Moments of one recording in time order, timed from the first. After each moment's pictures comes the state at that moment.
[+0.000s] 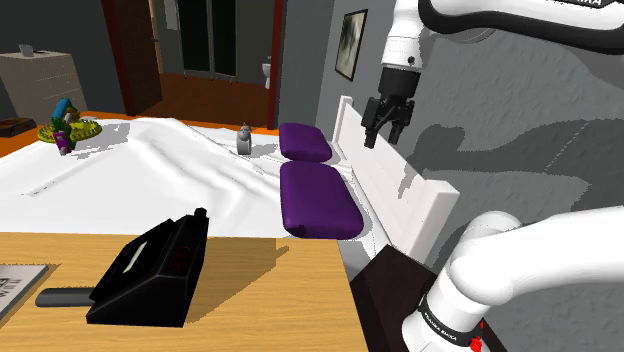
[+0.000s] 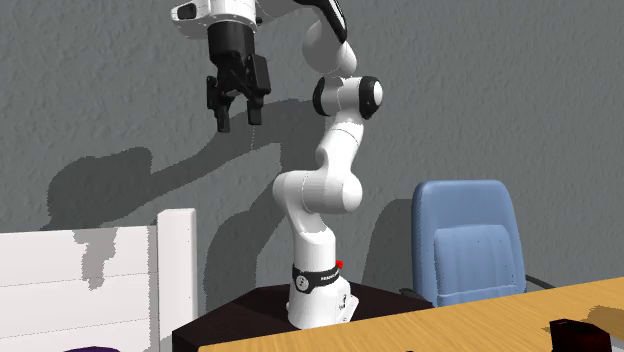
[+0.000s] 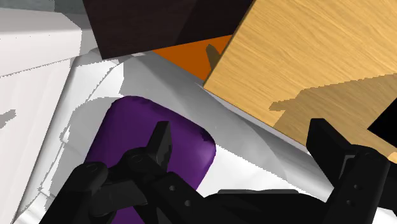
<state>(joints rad) -0.02 -0.80 0.03 -2.27 0.08 1.42 0.15</state>
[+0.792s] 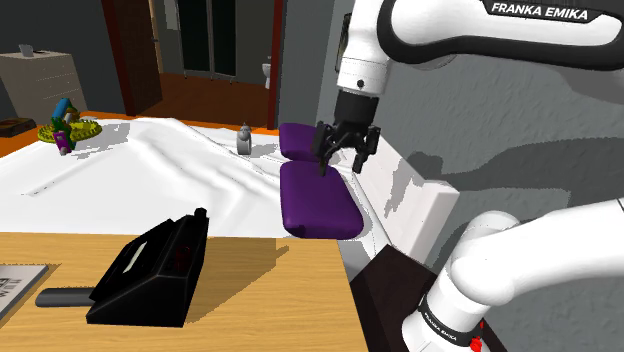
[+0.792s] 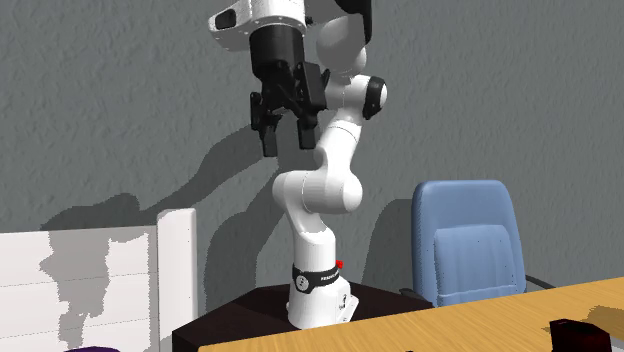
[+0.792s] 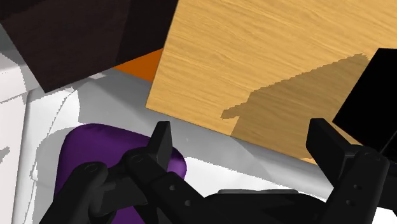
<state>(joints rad) -0.01 -0.75 0.26 -2.34 0.28 1.59 0.48</state>
